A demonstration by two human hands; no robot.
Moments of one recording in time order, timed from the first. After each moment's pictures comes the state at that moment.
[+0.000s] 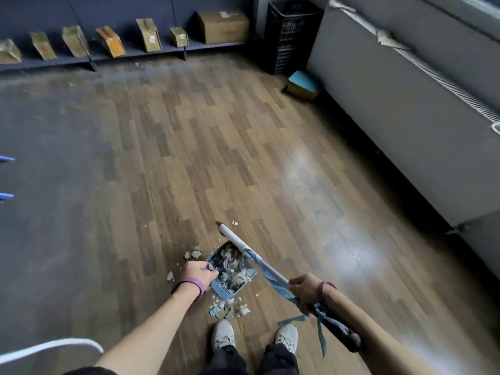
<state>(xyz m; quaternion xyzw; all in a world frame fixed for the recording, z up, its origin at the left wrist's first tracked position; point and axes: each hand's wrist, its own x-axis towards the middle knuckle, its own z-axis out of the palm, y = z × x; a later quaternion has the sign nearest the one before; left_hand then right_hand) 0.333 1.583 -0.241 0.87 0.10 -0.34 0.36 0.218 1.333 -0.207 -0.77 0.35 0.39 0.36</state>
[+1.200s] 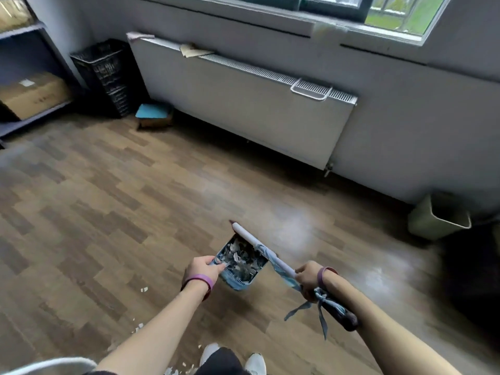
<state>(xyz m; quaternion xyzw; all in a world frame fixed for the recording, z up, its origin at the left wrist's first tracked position) 0.210 1.180 -0.188 0.87 -0.14 -0.37 0.30 -0.004 1.032 -0.170 -0.72 0.50 0.32 0.37</state>
